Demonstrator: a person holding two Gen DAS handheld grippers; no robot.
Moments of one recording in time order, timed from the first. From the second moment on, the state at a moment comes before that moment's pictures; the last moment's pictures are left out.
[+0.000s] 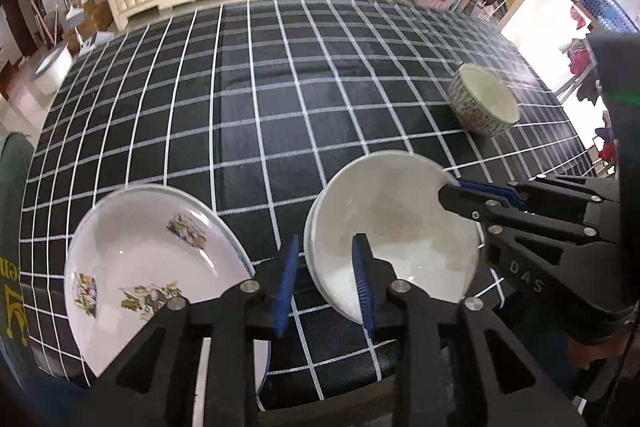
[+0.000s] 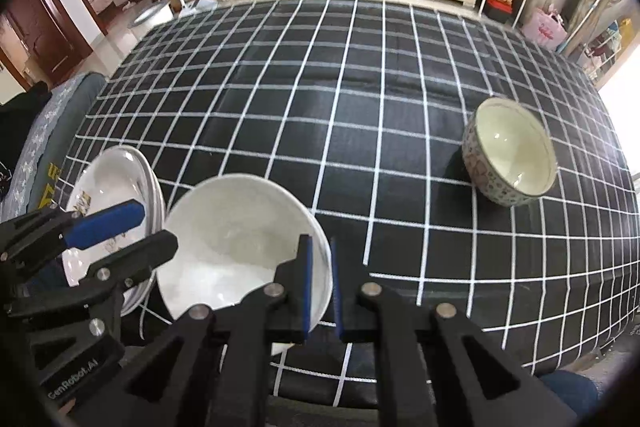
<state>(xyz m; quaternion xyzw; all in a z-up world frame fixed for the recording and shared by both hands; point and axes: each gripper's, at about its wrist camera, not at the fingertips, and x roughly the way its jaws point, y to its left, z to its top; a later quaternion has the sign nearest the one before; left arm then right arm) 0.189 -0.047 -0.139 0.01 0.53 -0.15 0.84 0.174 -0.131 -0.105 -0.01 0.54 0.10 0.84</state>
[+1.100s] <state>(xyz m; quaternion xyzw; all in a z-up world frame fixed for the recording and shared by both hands) 0.149 -0.045 0.018 0.00 0.30 -0.15 0.94 0.106 -0.185 0.052 0.00 0.32 0.05 0.95</state>
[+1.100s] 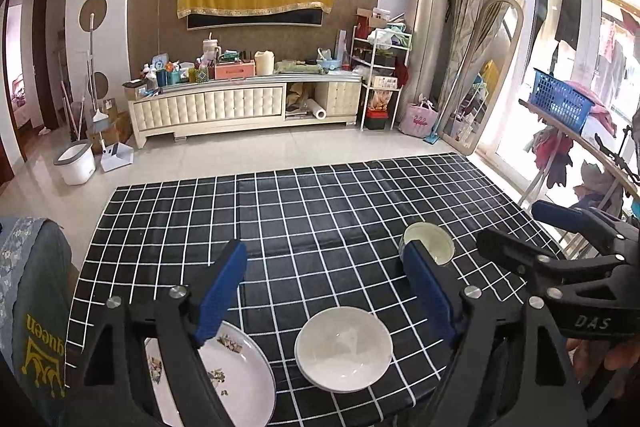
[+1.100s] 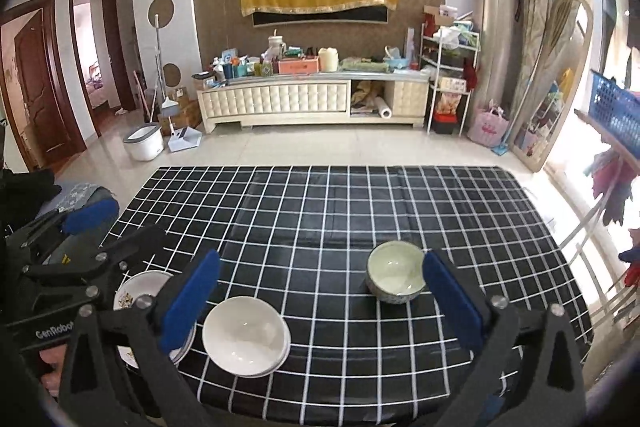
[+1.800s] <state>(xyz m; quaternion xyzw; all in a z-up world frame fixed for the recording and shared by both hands) 0.179 -0.115 0.025 0.03 0.30 -0.19 0.93 0.134 -0.248 0.049 0.02 0.33 0.02 0.94</state>
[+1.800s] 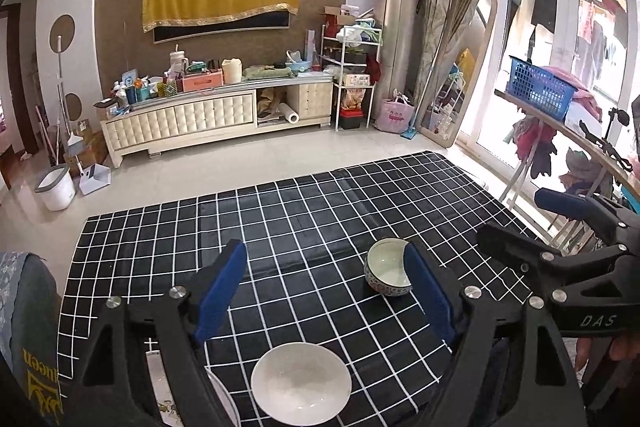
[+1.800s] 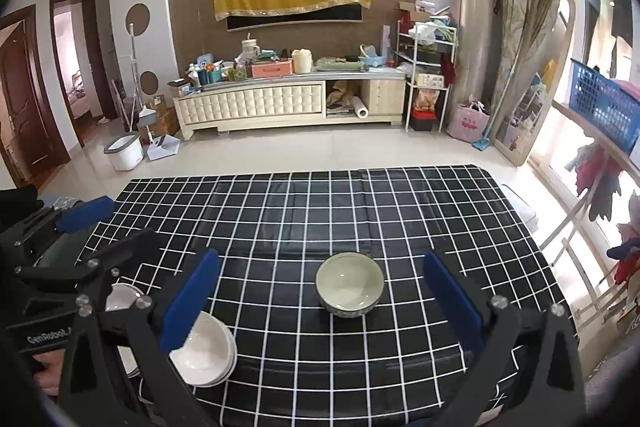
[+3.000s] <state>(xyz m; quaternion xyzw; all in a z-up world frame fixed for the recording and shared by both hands) 0.287 -0.220 -0.060 0.05 0.43 -0.17 0.89 0.243 -0.335 -0.067 0.09 0.45 0.01 0.89</state>
